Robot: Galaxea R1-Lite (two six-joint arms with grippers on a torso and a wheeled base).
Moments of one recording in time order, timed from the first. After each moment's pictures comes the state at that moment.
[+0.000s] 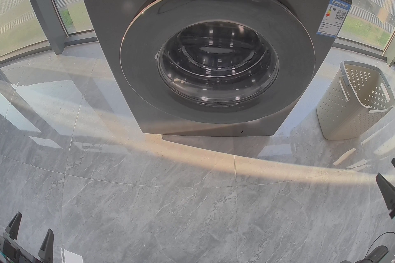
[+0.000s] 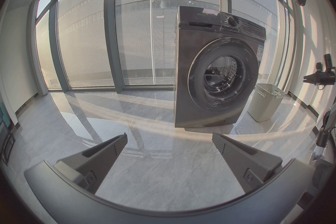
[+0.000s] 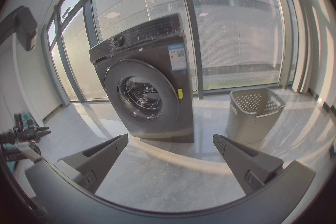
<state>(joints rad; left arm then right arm) 0.00 0.01 -0.02 0.00 -0.01 0.01 0.07 0.46 -0.23 -0.25 0.17 0.09</state>
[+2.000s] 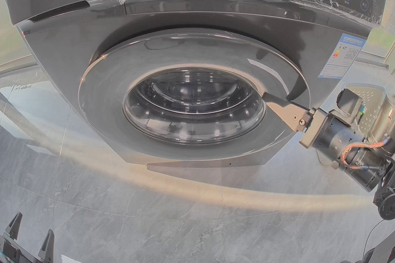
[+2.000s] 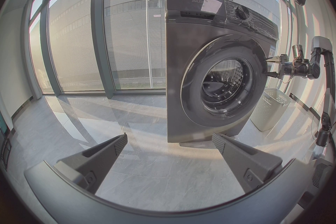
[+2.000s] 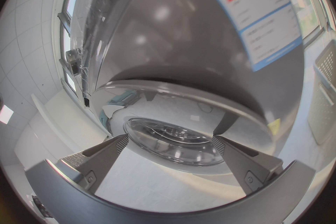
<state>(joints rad) 0.00 0.02 -0.02 0.00 -0.01 0.01 0.67 1.50 -0.52 -1.15 -0.09 0.43</state>
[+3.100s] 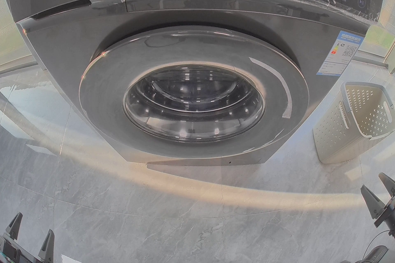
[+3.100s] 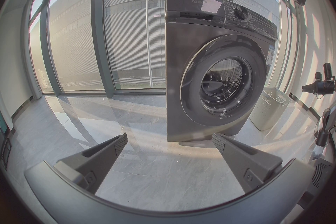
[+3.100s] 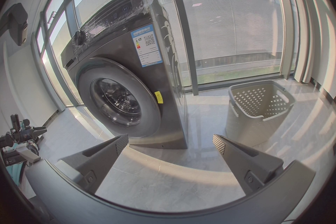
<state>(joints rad) 0.00 0.02 -0.02 0.00 -0.01 0.01 0.22 0.54 -0.02 -0.51 -0.01 0.14</state>
